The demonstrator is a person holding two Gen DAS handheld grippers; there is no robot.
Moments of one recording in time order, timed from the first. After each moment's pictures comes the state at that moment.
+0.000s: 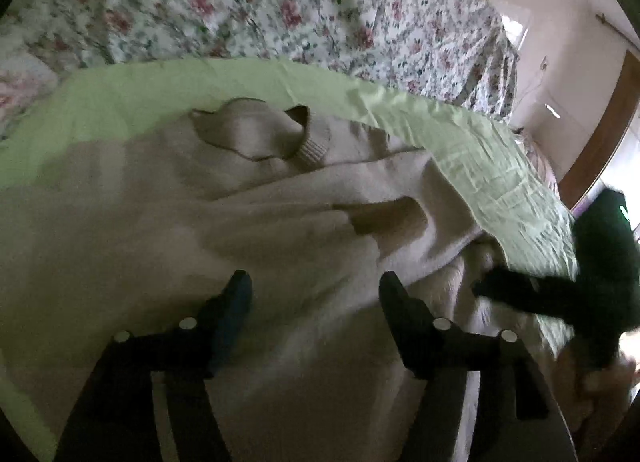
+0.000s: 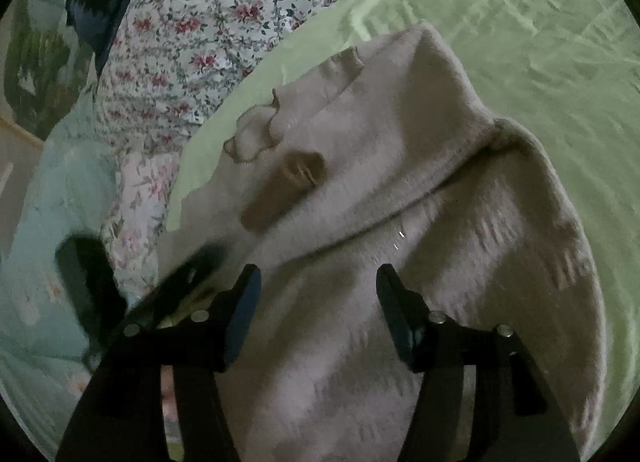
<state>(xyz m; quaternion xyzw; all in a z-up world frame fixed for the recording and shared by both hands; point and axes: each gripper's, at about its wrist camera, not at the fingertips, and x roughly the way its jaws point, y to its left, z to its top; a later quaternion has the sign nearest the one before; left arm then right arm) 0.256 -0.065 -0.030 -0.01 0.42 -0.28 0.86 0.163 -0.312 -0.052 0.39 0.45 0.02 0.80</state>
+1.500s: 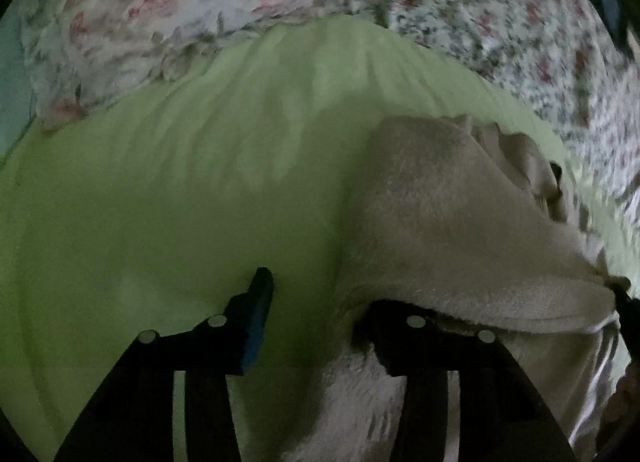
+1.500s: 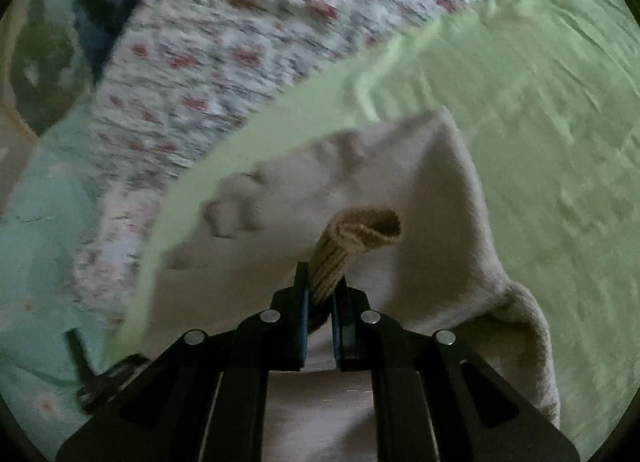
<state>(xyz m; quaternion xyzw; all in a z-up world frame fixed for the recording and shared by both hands) 0.276 0.107 -0.058 -0.08 0.45 0.02 0.89 0.209 -0.338 -0.058 0.33 0.40 -0.03 0.85</state>
